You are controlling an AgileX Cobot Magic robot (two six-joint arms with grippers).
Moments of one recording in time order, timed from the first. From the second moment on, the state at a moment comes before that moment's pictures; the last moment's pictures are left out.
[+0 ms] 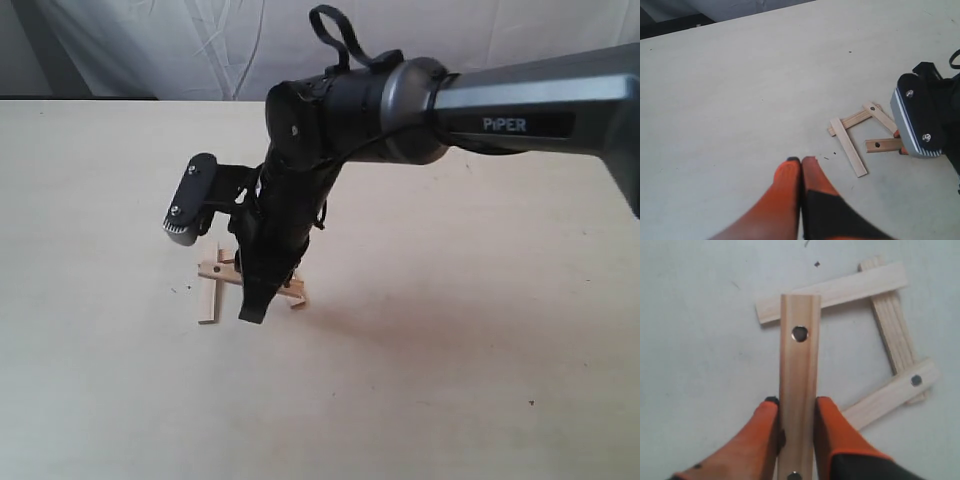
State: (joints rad) left arm -0.14 0.80 -0.91 -0.01 0.88 0.04; right arm 0.81 2.08 -1.51 0.23 0.78 -0.78
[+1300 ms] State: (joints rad) left arm -0.14 0.80 -0.91 -0.03 0.87 0.04; right arm 0.83 2.19 -1.57 0.19 0.74 -1.07
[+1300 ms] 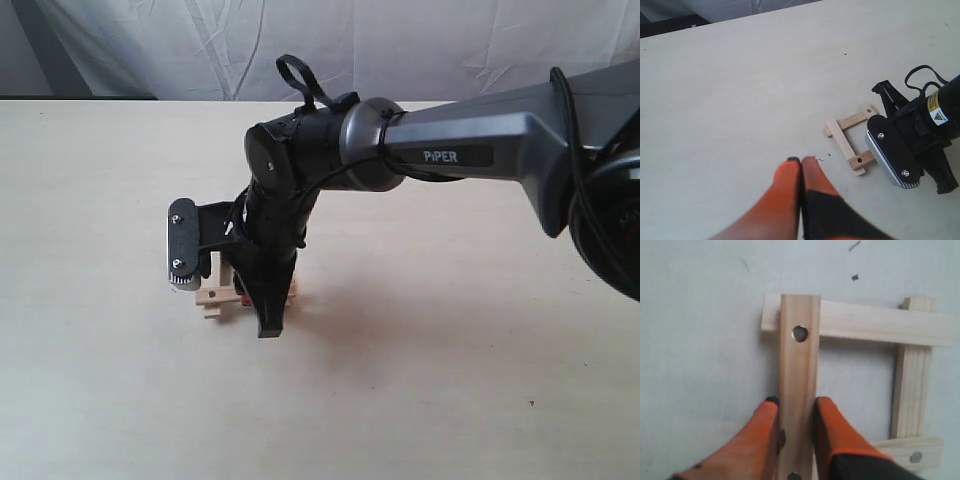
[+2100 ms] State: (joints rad) left arm -0.14 0.80 -0.91 -0.03 0.87 0.04; right arm 0.83 2.19 -1.57 0.19 0.73 -1.01
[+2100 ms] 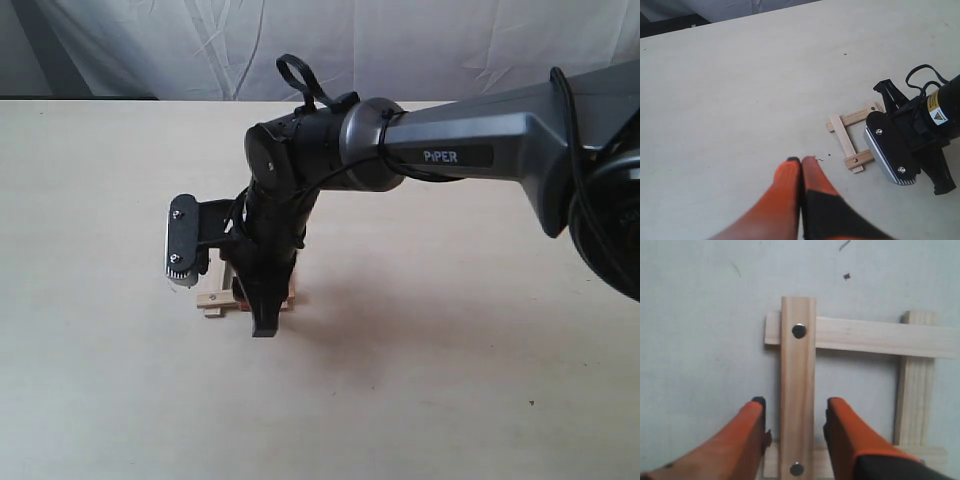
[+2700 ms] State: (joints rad) left arm -0.14 0.80 -0.91 -0.03 0.87 0.04; right arm 0.82 2.05 -1.57 0.20 0.75 -0.57
